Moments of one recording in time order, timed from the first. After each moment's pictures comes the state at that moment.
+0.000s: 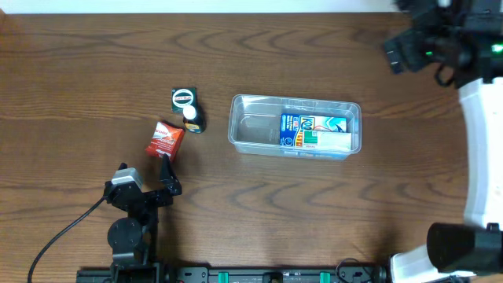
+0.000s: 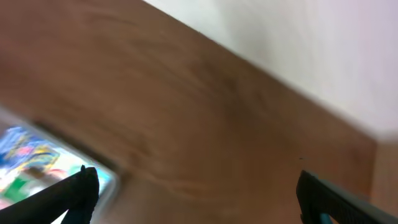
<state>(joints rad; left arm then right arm) 0.05 0.02 0.02 -0.12 -0.04 -0.23 -0.08 1.70 1.92 -1.04 -0.07 -0.42</state>
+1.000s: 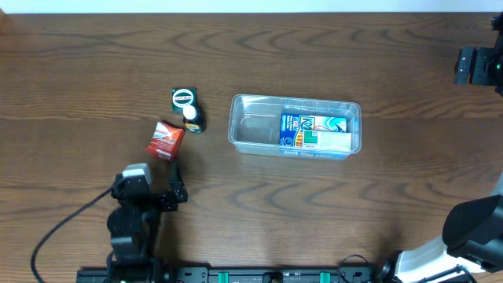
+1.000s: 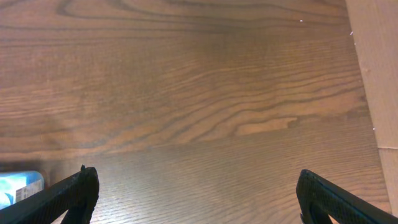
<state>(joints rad) 0.06 0.23 0.16 -0.32 0.06 -0.18 -0.40 1.77 1.86 -1.07 -0.04 -0.24</state>
